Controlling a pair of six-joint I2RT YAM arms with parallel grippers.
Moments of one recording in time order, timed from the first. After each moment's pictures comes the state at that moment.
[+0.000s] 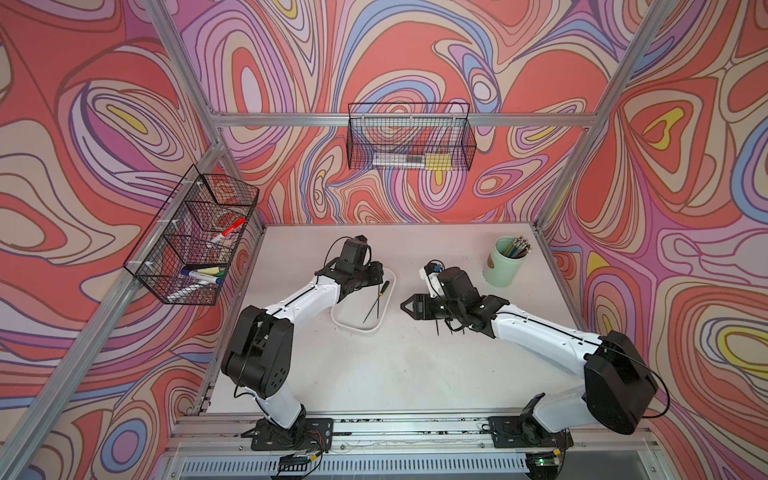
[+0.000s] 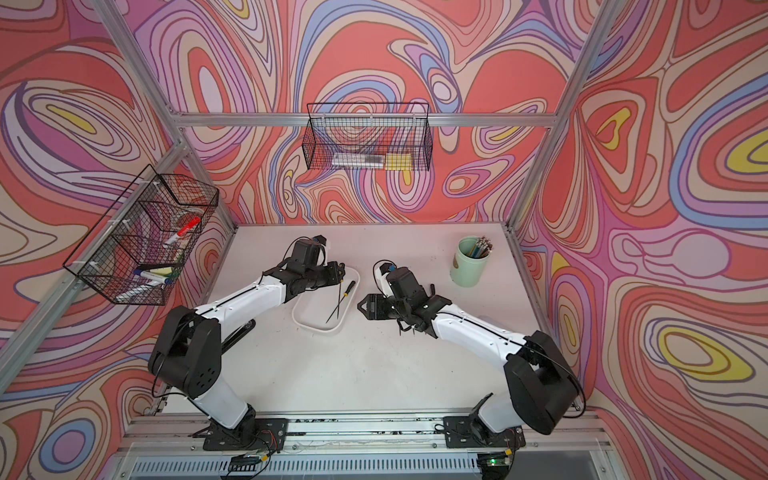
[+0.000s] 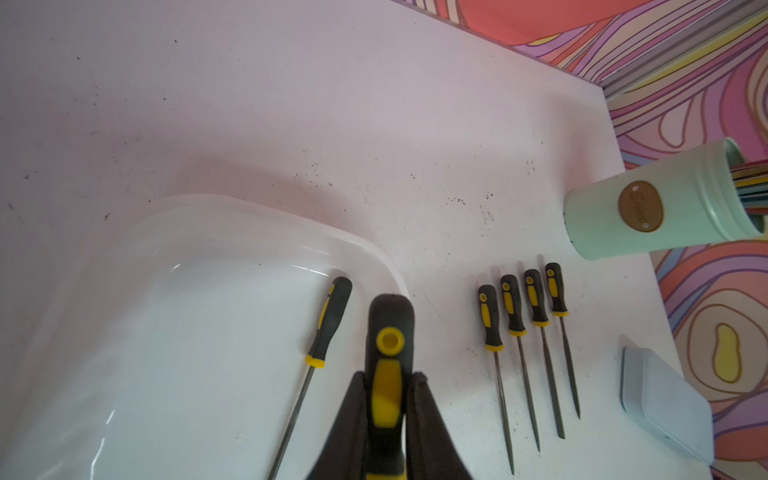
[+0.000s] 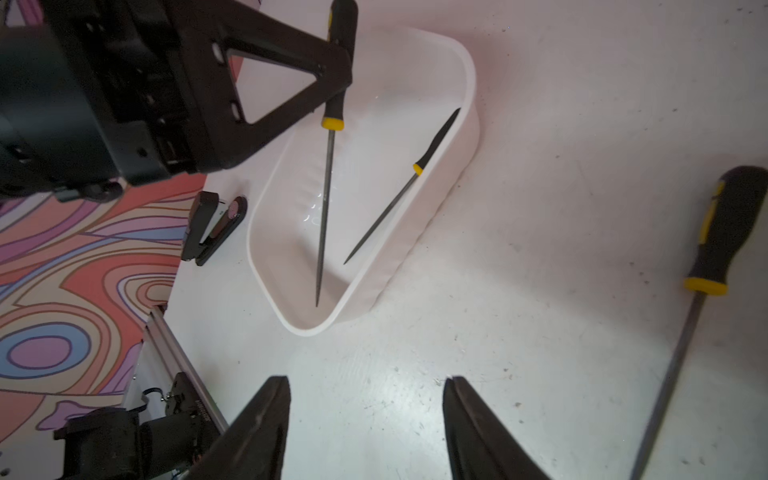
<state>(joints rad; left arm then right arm) -0.41 1.67 1.15 -0.21 0.18 -0.54 0.67 1.46 0.94 -0.16 -0.28 0.58</state>
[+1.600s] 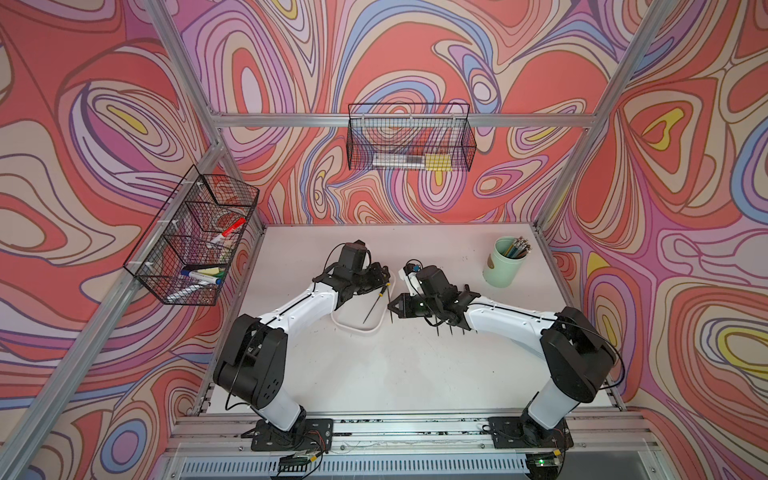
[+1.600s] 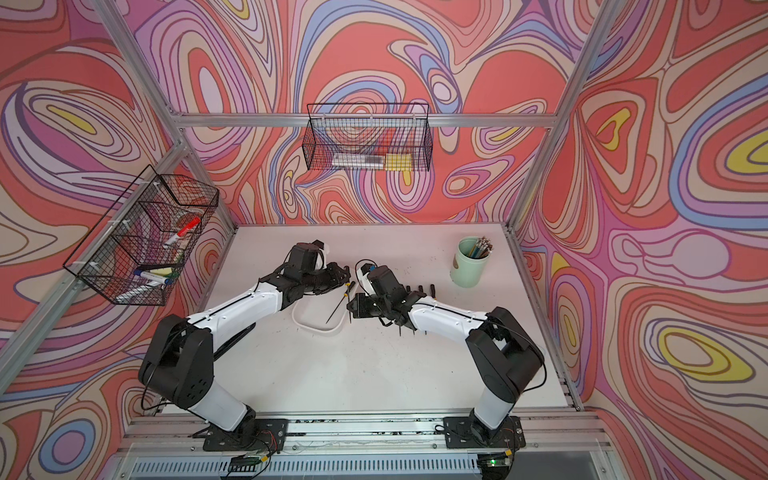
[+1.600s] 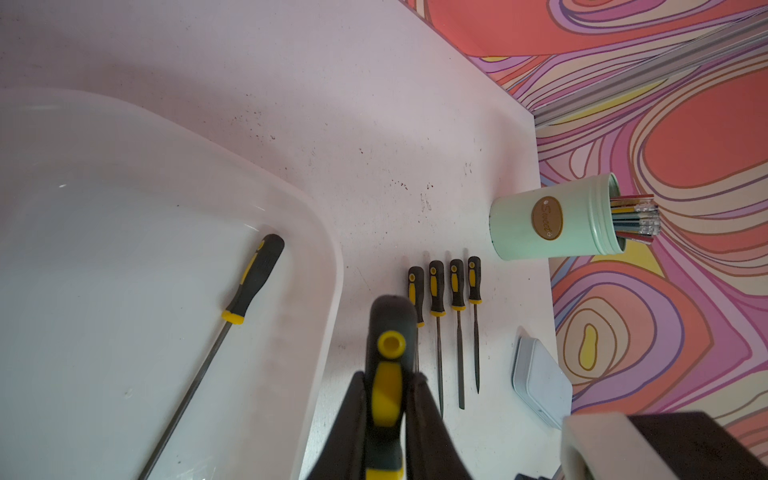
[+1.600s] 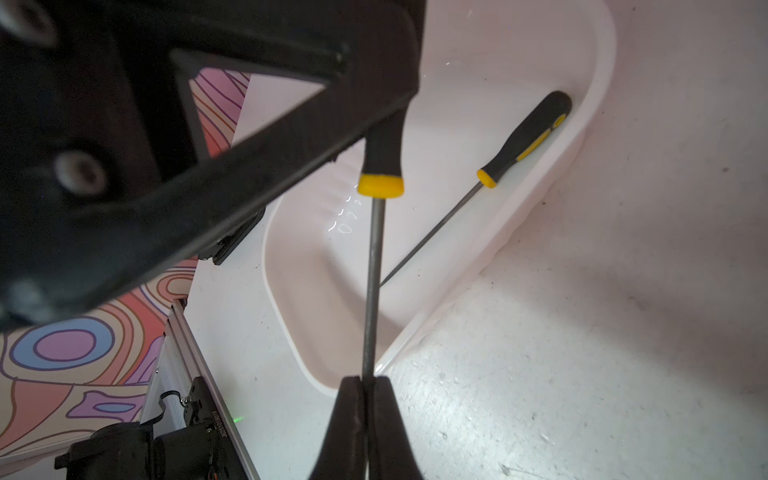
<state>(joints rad) -0.43 1.61 1.09 -0.16 0.29 -0.76 0.72 1.69 1.05 -0.05 -0.34 0.62</state>
